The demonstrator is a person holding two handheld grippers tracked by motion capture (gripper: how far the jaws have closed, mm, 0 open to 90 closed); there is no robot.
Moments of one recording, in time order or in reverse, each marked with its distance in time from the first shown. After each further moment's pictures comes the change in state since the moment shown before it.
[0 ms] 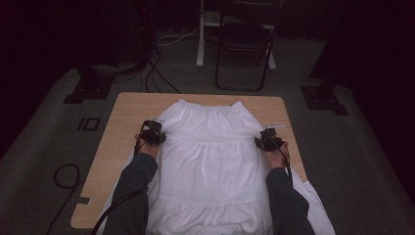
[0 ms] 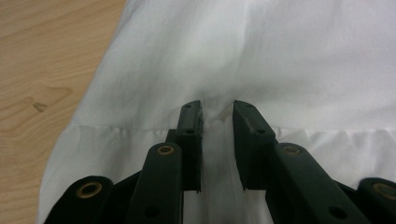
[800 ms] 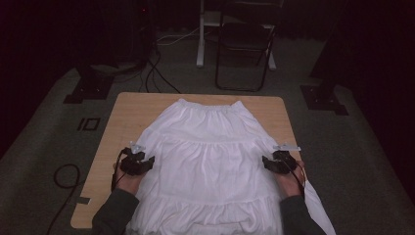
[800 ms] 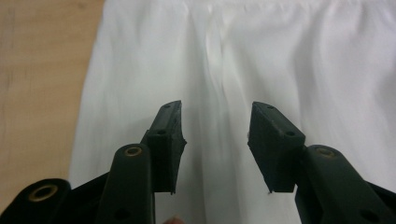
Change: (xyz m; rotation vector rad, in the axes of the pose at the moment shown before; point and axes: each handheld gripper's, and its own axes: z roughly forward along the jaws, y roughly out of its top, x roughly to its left) left arm 0.002 -0.103 -0.095 -0.105 -0.071 -0.036; right arm 0.004 -0.064 -0.073 -0.057 -0.001 -0.044
